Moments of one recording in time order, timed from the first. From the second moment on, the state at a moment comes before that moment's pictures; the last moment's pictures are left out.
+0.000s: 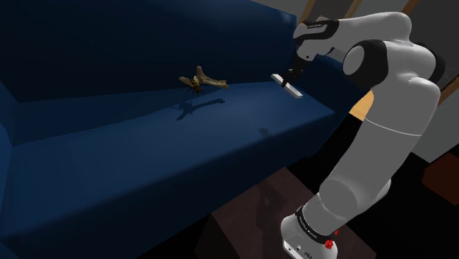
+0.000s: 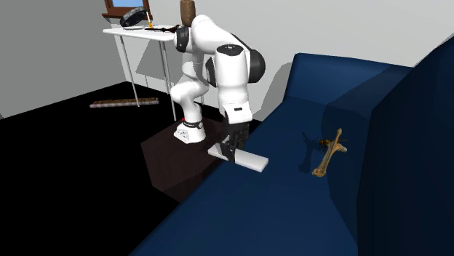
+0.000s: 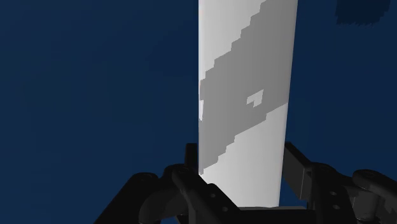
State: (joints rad) arm -0.18 0.26 -0.53 -1.62 0.20 1.91 -0.72
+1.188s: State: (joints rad) arm 0.06 0.32 -0.40 -1.53 0.16 1.90 -0.33
